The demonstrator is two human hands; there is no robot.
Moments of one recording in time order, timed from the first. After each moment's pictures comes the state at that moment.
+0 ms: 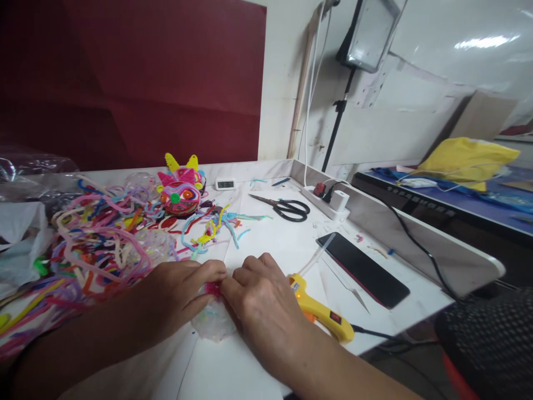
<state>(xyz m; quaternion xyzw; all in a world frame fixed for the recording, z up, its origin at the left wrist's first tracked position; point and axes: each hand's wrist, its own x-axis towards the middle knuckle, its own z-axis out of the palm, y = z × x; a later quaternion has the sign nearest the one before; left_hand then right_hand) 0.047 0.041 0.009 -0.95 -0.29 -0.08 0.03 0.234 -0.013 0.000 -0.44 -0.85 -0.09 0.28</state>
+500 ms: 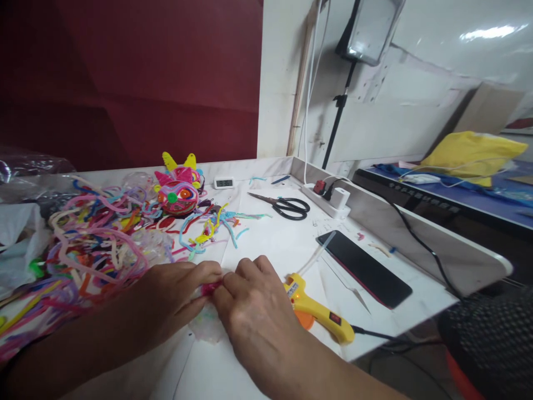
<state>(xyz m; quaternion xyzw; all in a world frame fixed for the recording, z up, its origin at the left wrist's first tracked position) 0.047 0.042 0.009 -0.95 -0.29 -0.11 -0.01 0.228 -0.012 -0.011 -0.43 -0.85 -0.16 0.27</state>
